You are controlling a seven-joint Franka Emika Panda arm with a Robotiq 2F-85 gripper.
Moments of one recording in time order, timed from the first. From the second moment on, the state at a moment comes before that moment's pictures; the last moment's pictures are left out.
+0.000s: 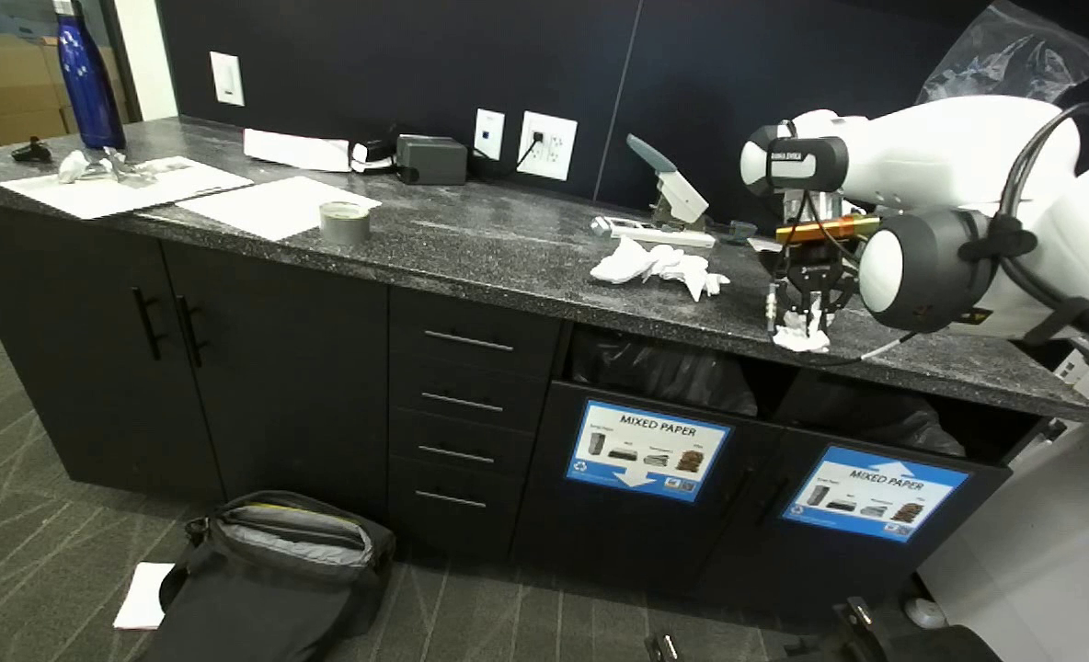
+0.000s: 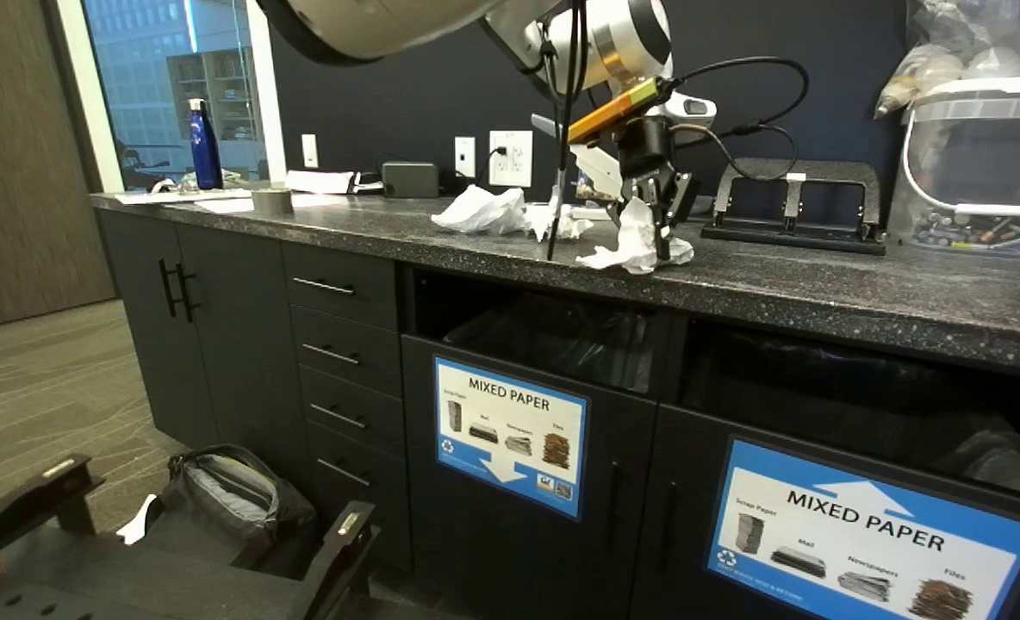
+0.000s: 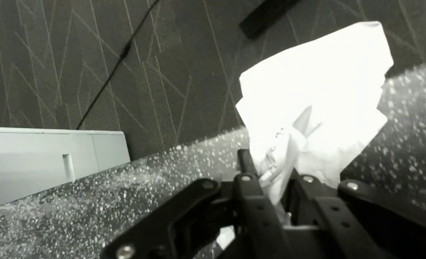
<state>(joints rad) -0.25 1.26 -0.24 -0.46 -0.12 1.28 0.27</state>
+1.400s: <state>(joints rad) -0.17 1.17 -0.39 -0.91 -0.31 0.83 -0.27</state>
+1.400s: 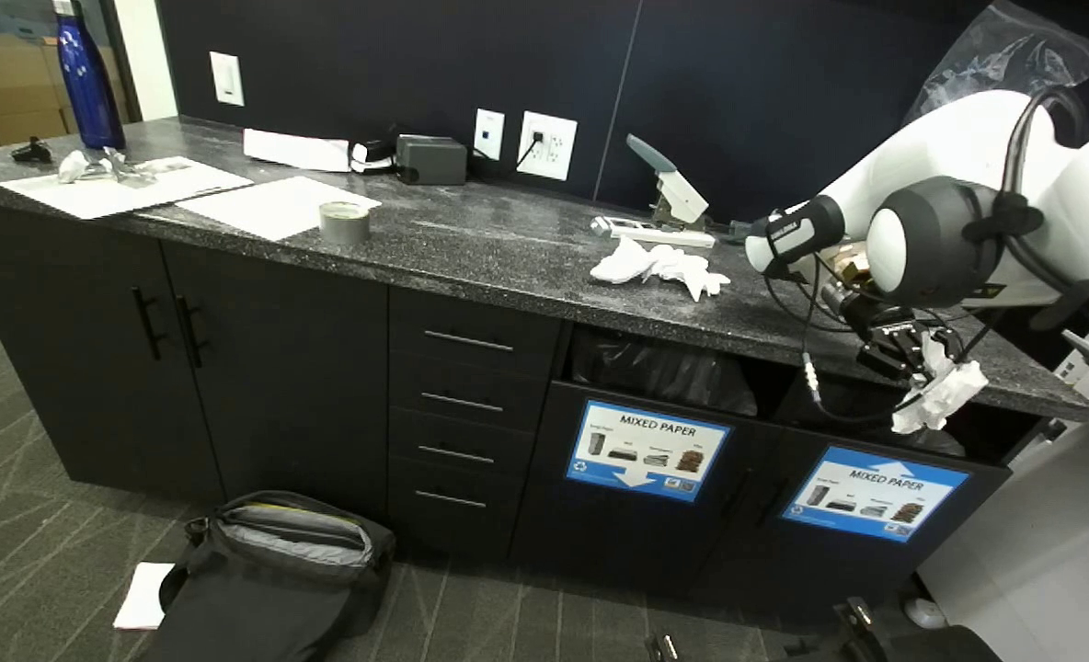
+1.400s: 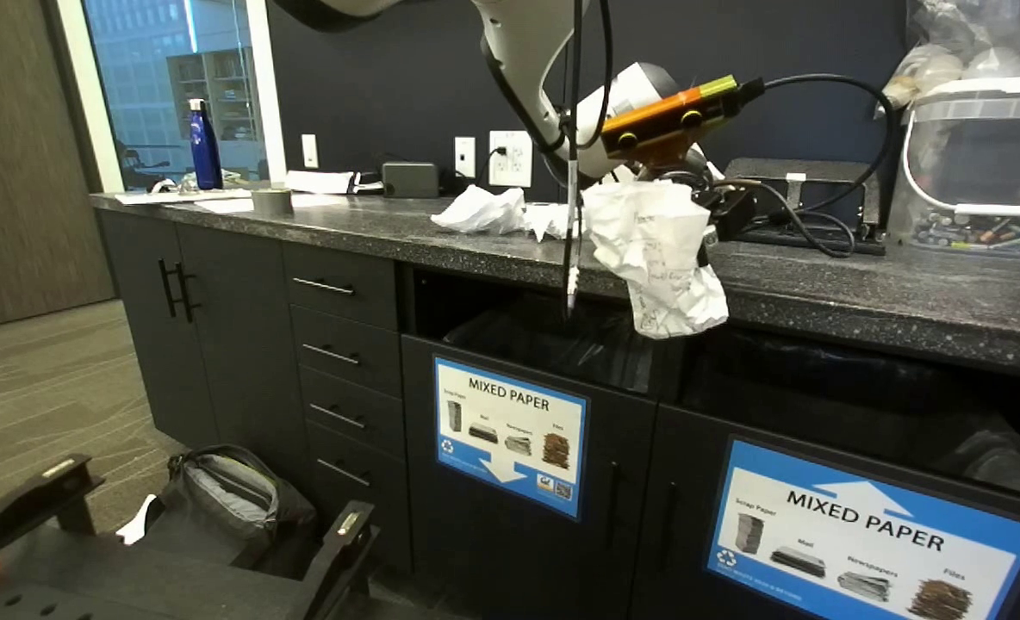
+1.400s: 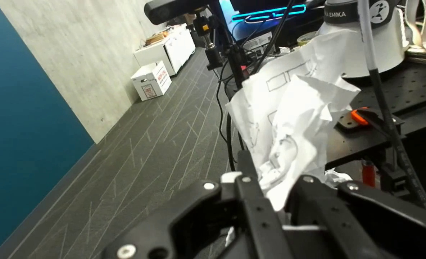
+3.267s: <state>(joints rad) -0.19 0.32 0.01 -2.09 -0.14 1.91 -0.43</state>
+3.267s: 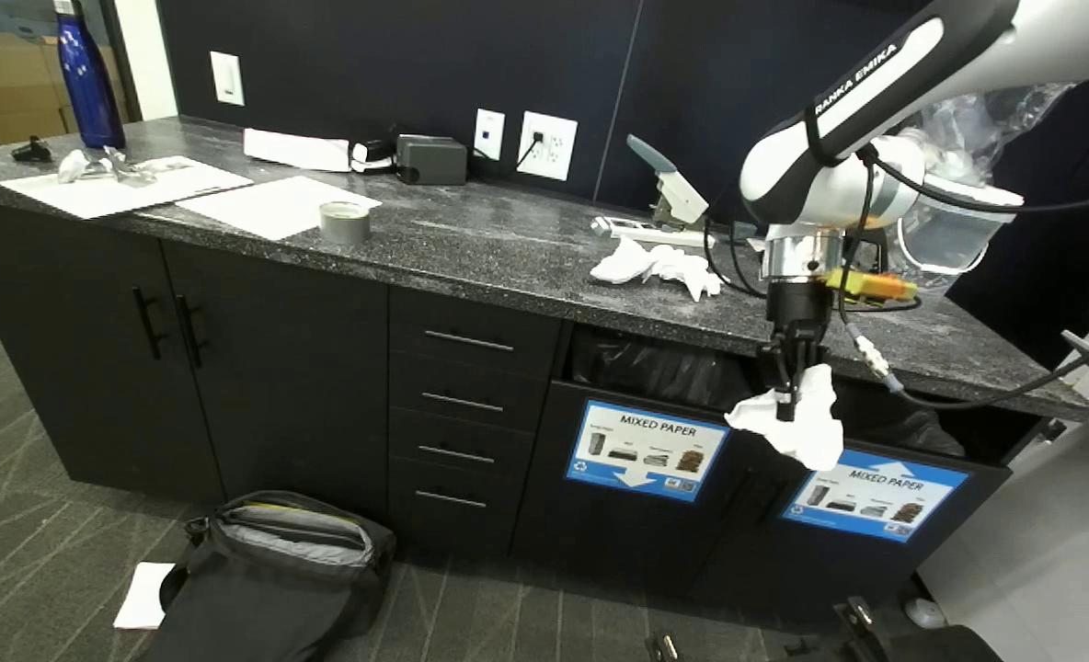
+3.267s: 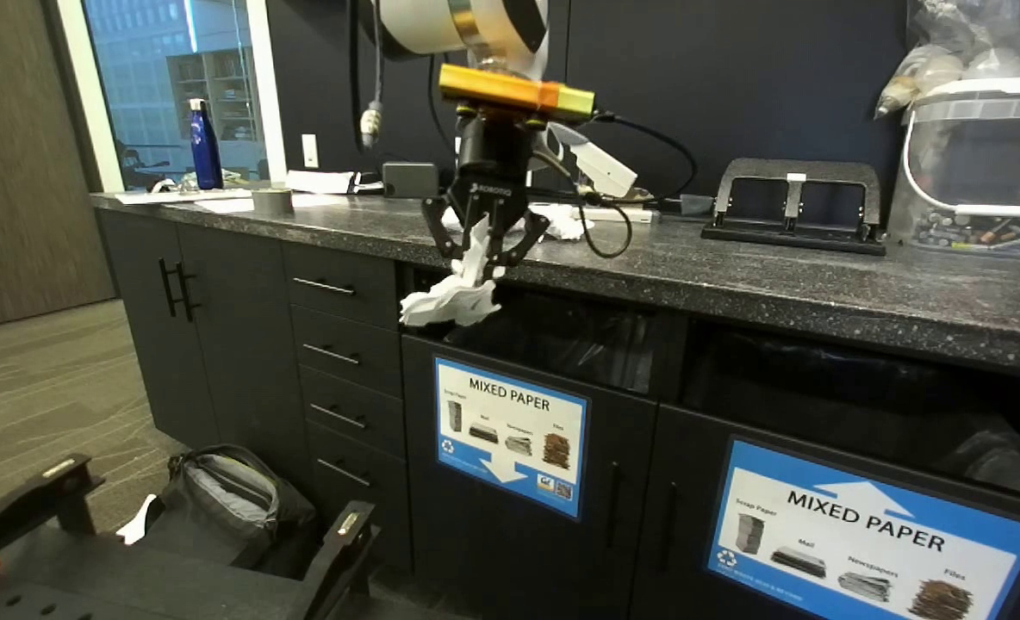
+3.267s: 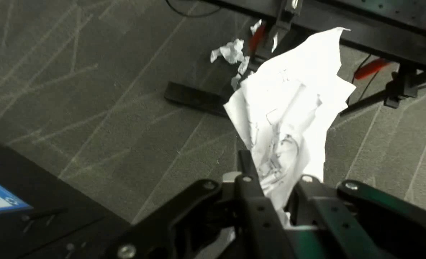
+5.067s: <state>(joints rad) -0.01 0.77 -0.06 -2.19 0.17 3.59 0.10</state>
